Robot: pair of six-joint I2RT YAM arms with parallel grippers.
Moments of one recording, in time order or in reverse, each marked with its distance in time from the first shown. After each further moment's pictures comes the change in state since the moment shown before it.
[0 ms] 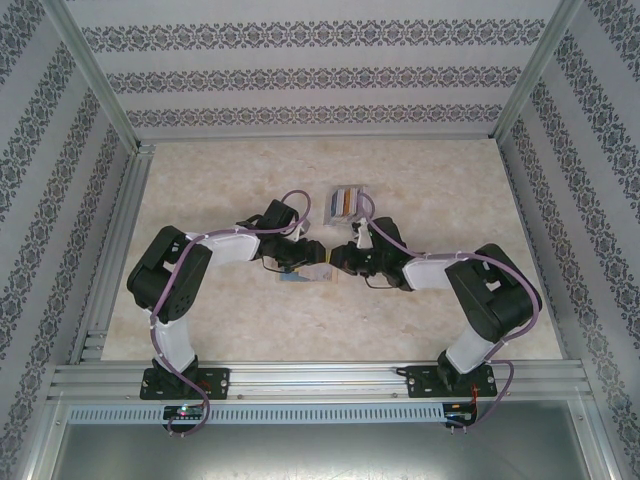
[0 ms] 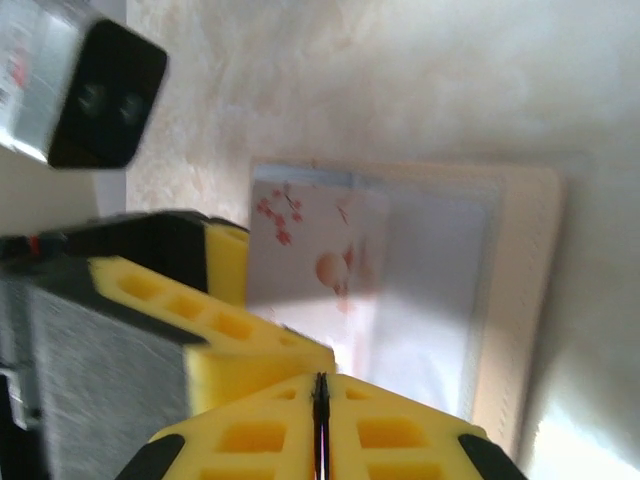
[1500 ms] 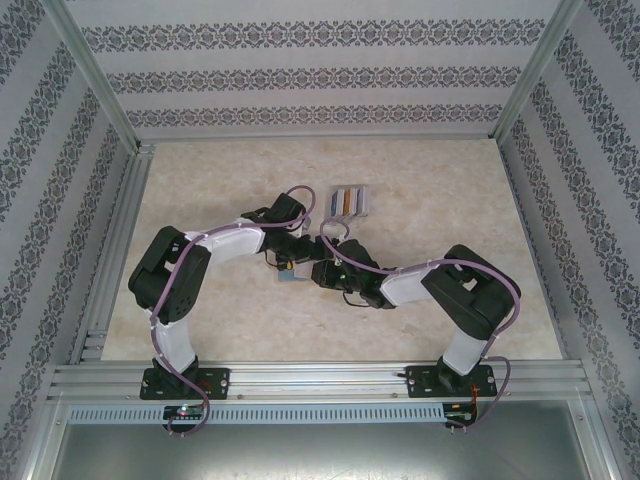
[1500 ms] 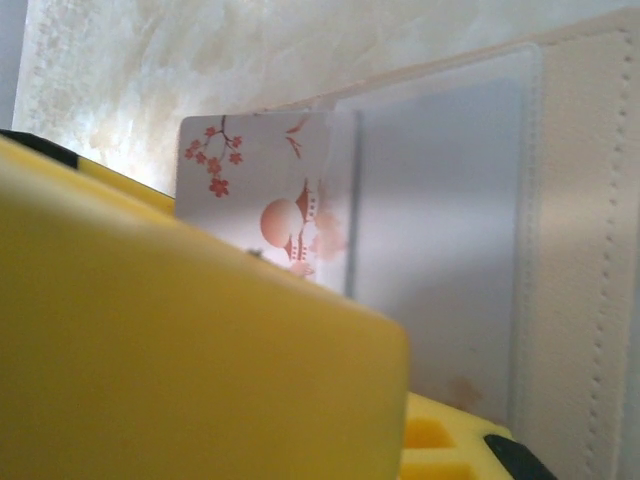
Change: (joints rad) left arm -0.032 -0.002 0.120 -0.216 -0.140 0.020; right arm 0.262 0.086 0.016 0.064 0.410 -0.001
